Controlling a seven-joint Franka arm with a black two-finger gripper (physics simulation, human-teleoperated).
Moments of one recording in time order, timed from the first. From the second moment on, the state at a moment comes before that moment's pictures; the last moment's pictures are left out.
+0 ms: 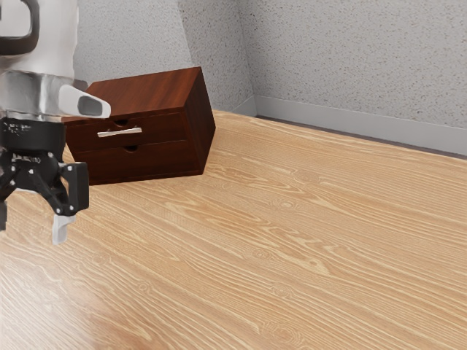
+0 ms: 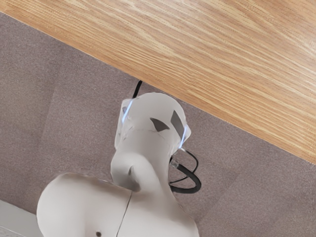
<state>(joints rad) 0.10 -0.18 0.00 -1.48 -0.03 0.75 -0.40</state>
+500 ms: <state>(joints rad) 0.40 -0.02 0.00 -1.46 0.05 1.35 -1.10</state>
